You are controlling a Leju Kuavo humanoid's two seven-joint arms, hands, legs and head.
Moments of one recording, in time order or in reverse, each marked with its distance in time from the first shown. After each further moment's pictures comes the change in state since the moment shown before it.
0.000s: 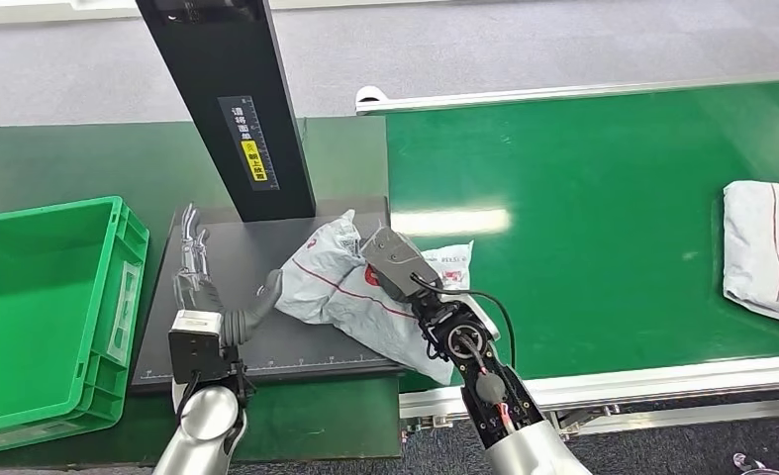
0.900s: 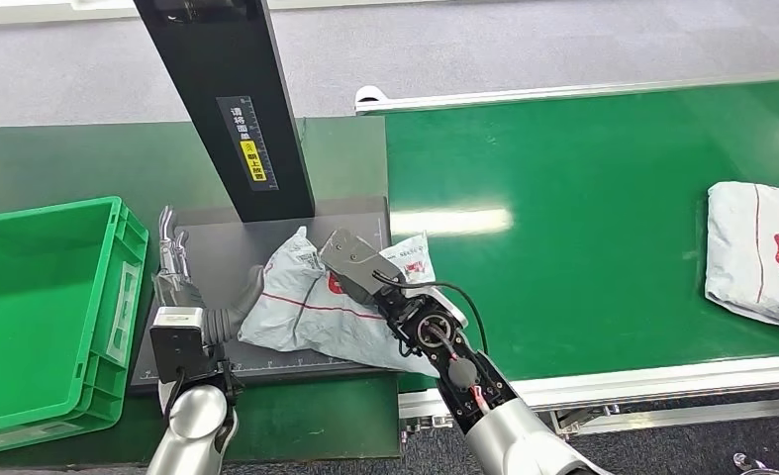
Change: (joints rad) left arm 0.013 -0.023 0.073 -0.025 -0.016 -0.018 0.012; right arm -0.109 0.050 0.101 0.185 -0.080 0.043 -0.043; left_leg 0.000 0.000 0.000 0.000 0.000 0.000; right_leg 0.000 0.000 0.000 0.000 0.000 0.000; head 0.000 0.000
